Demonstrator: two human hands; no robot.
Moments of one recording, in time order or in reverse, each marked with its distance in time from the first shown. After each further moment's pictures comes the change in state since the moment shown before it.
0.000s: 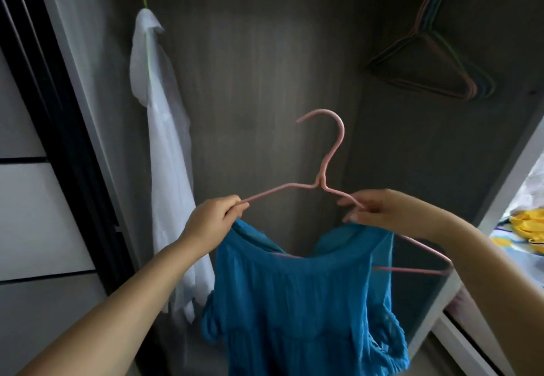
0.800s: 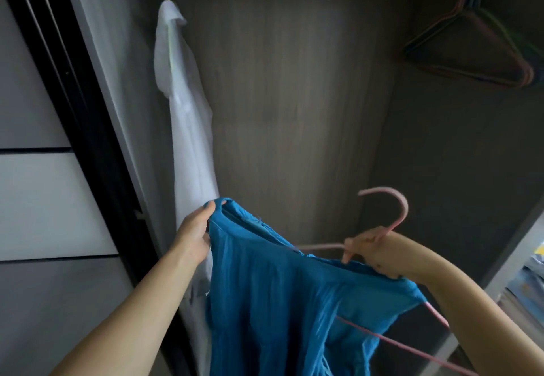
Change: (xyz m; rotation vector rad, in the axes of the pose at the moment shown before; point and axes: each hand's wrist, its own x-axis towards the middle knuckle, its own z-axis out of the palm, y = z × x) left_hand -0.017 -0.041 0.010 -1.207 0.266 -0.892; right_hand 0.013 0.021 0.073 0.373 -0.126 0.291
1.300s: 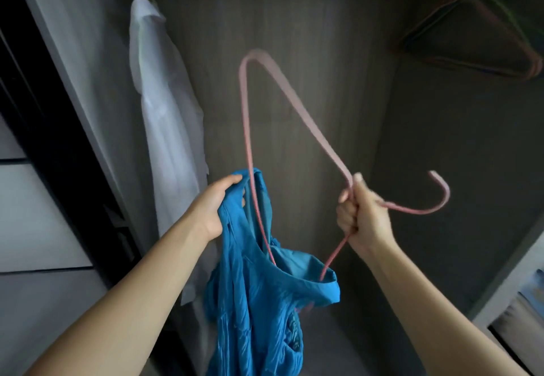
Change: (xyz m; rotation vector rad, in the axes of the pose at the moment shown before) left_hand -0.006 0.034 0.092 0.103 -0.074 -0.097; right_hand 0.062 -0.018 -0.006 1.132 0.368 -0.398
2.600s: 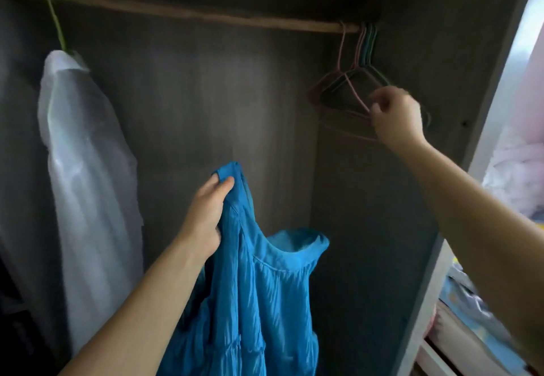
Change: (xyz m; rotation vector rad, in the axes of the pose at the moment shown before) left_hand -0.025 0.025 0.102 0.002 -0.292 0.429; right_hand 0.072 -0.236 -0.032 -1.370 0.550 -0.744
